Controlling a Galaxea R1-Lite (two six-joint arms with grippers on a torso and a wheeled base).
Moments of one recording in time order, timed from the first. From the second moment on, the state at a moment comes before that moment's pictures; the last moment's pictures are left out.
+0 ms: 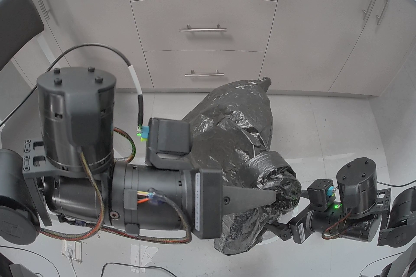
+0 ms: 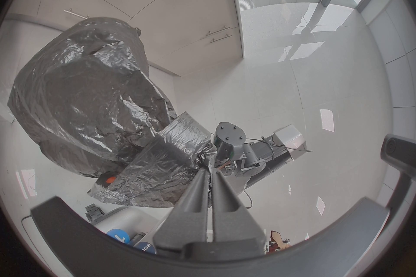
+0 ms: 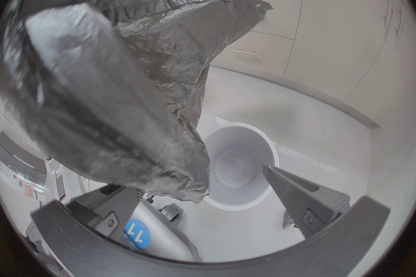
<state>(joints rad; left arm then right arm) -0.92 1.52 -0.87 -0.38 -0.48 -0.74 0.79 1.59 -0.42 -0.57 -0.21 0.07</state>
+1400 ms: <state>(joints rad) -0.93 1.49 -0.84 -0.38 -0.49 -0.73 0.77 1.83 -0.38 -0.99 -0.17 0.07</state>
